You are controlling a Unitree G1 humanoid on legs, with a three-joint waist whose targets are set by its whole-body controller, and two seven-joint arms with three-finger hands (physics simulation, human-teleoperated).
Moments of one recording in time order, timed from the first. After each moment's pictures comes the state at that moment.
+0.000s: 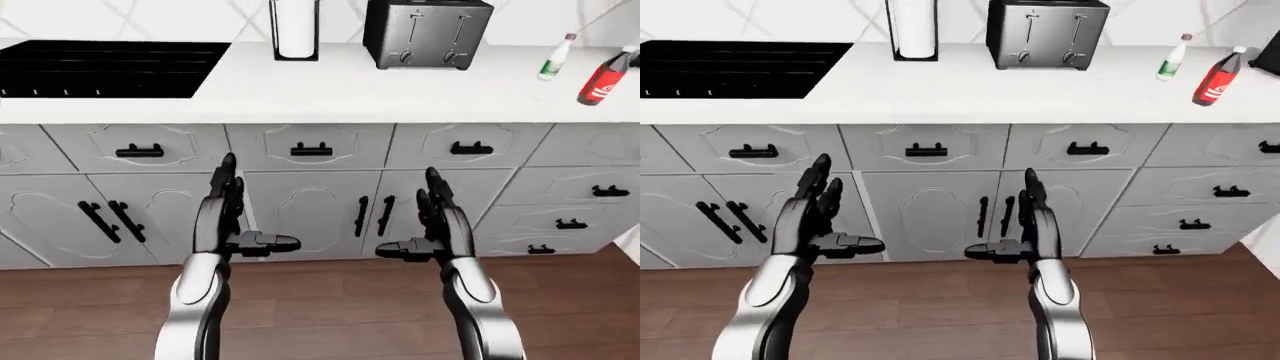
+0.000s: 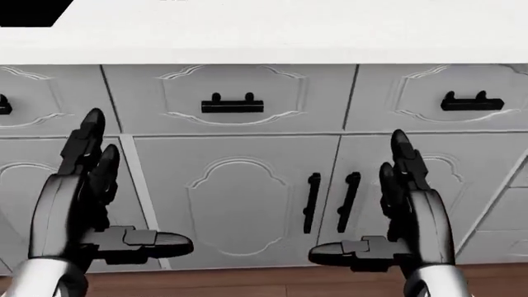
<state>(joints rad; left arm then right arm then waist) -0.13 0.06 0.08 -0.40 -0.06 0.51 -0.04 -0.08 -0.05 -0.09 -0.20 0.08 0.32 0.03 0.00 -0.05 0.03</state>
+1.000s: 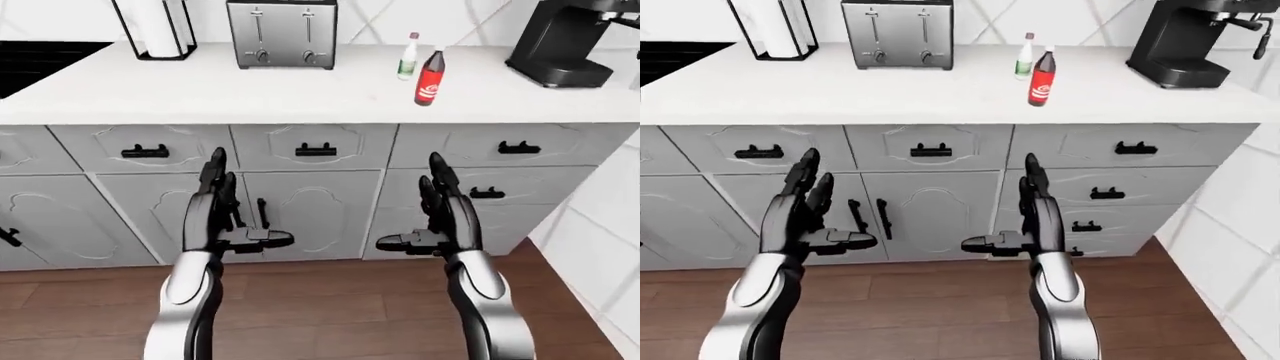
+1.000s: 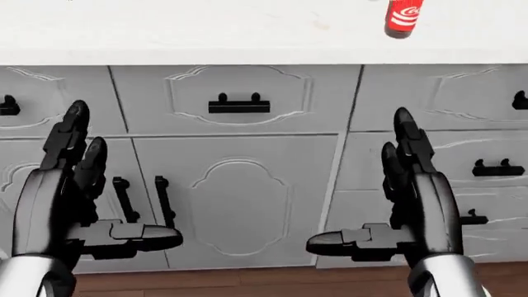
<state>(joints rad) -0.13 0.07 0.12 -0.44 -0.10 0.53 -0.03 -0.10 -0.05 -0.09 -0.35 0.06 0.42 0.03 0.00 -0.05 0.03</state>
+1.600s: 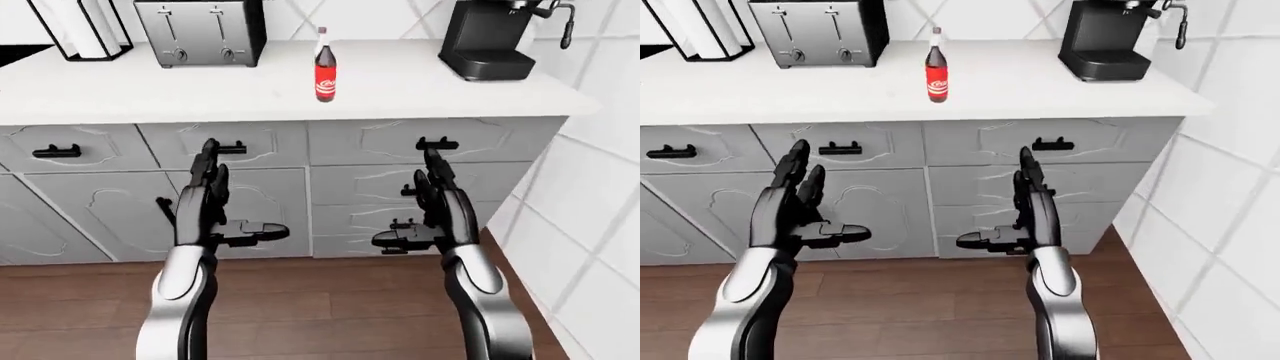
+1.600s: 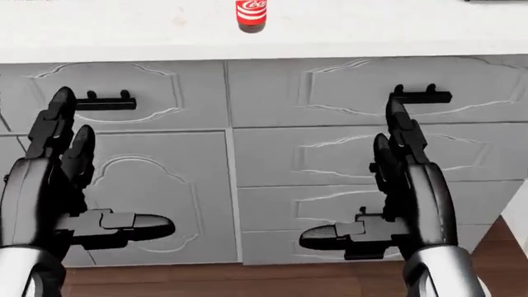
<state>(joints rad) -0.17 0.09 0.14 -0.46 -0.10 0.56 -0.02 -0.13 -0.05 -0.07 -0.37 0.07 0.45 0.03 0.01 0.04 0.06</state>
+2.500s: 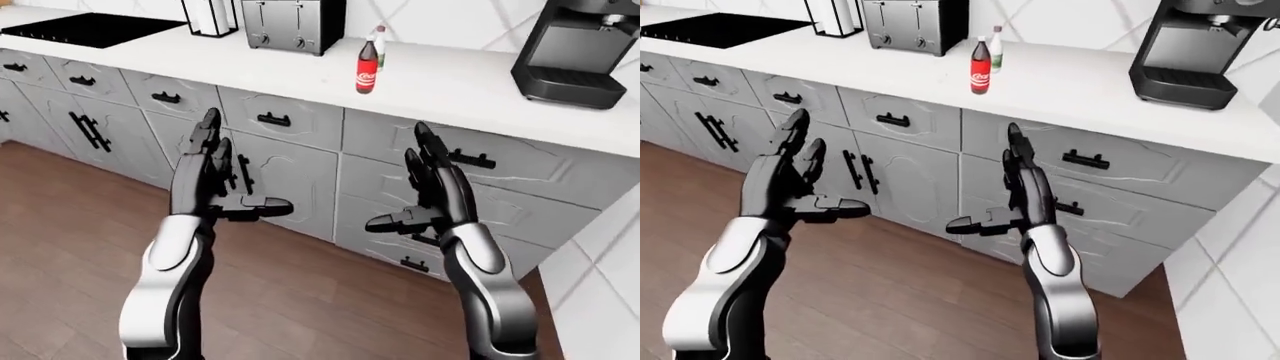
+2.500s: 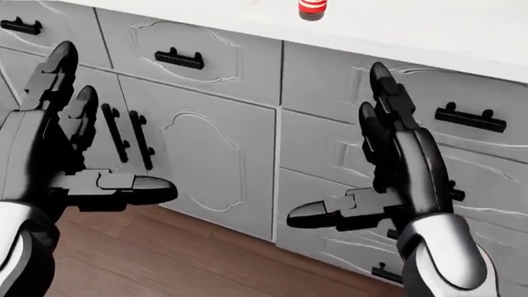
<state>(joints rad) -0.35 0.14 0.15 -0.53 -0.14 0.78 0.00 -0.25 -0.06 -0.06 -0.43 0.08 0.58 0.06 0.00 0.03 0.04</state>
